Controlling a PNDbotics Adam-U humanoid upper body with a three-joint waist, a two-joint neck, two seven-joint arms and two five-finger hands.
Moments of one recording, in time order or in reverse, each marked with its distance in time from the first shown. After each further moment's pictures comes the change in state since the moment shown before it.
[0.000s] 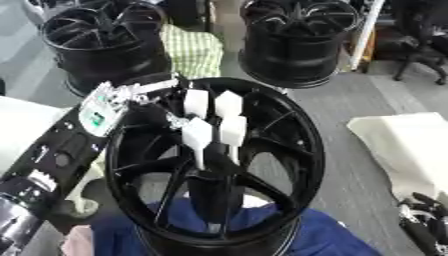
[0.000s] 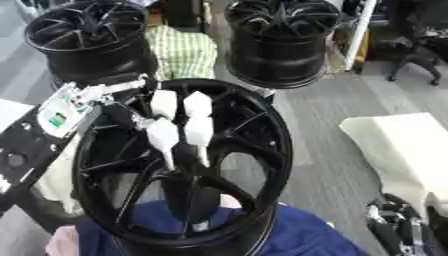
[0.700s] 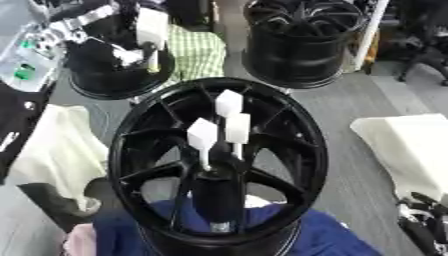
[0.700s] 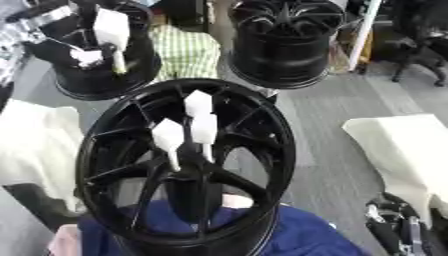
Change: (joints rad) left arm 0.068 0.270 0.188 -0.239 0.251 0.034 -0.034; right arm 0.001 0.000 -0.001 0.002 0.000 0.000 -0.002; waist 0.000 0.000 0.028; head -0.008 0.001
